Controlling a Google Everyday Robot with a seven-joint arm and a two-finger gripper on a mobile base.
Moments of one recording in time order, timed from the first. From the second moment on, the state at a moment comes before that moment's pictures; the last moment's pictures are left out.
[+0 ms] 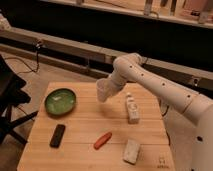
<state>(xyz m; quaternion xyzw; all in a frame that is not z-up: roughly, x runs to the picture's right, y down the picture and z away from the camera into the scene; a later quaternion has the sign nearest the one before) 0.029 0.029 0.803 -0.23 -0.22 -0.17 0.93</state>
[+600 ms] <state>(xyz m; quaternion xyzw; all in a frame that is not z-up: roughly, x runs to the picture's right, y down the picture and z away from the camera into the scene) 0.032 0.015 0.795 -0.22 -0.22 -0.17 0.94</state>
